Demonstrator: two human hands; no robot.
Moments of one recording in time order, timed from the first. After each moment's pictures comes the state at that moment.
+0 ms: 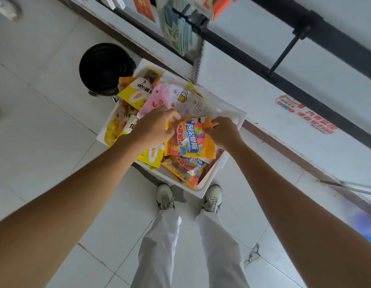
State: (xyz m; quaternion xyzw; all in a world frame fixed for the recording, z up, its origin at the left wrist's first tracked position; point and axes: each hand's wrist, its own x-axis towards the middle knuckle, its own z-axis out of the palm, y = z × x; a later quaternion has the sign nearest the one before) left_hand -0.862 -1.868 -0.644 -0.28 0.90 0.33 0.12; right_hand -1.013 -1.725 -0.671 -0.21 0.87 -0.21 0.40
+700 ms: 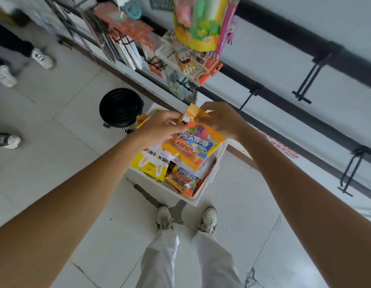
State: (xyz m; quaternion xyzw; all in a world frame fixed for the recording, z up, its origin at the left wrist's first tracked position) left_hand -0.884 -1.860 -0.470 -0.32 0.76 0.56 0.05; right_hand -1.049 -1.742 -0.472 -0.41 0.76 -0.32 0.39
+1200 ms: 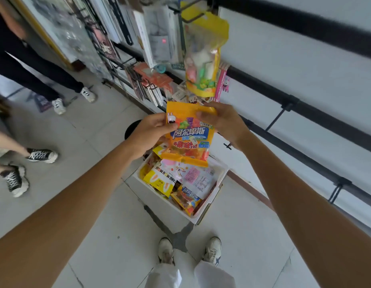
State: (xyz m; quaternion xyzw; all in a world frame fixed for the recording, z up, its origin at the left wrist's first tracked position) left_hand -0.856 -1.835 -0.351 -0.38 0.69 0.61 -0.12; right_hand -1.048 -1.723 -0.353 -0.38 0.66 -0.50 0.41
